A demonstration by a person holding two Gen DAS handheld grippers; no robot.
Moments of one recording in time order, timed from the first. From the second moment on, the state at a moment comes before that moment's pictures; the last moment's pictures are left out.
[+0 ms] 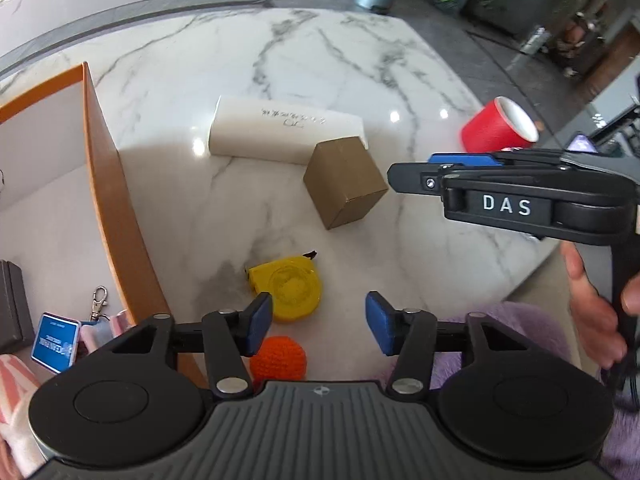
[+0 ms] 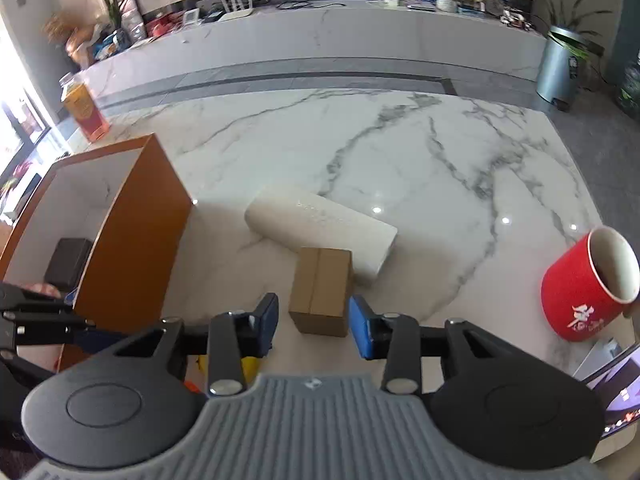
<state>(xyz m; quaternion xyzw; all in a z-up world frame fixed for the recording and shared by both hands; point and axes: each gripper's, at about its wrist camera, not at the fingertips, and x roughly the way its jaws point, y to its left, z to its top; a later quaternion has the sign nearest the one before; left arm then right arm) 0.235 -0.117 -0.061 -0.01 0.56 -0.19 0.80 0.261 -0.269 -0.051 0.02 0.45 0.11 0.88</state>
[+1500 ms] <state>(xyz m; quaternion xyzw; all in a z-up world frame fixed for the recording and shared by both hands) 0.210 -0.100 -0.029 -0.07 0.52 -0.15 0.84 0.239 -0.268 -0.033 0.07 0.41 0.09 0.91</state>
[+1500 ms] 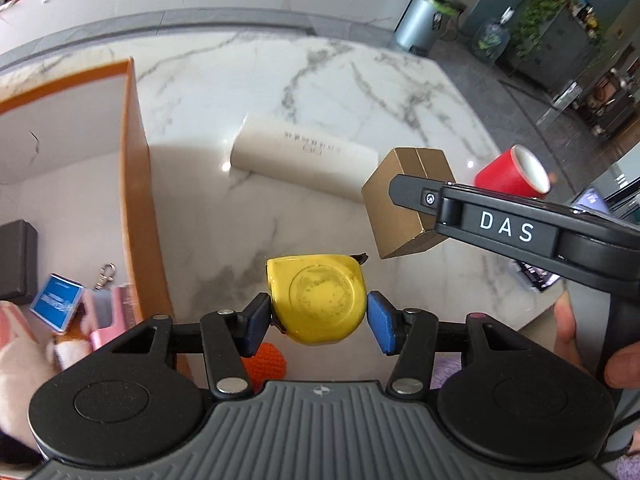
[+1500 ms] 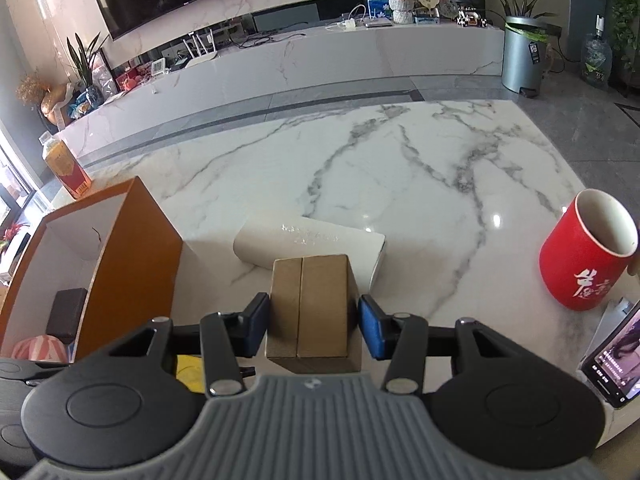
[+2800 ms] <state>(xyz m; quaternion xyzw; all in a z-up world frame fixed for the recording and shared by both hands) 0.209 0.127 -0.010 0.01 0.46 -0.08 0.88 0.306 0.006 -0.069 -0.02 0.51 0.19 0.84</state>
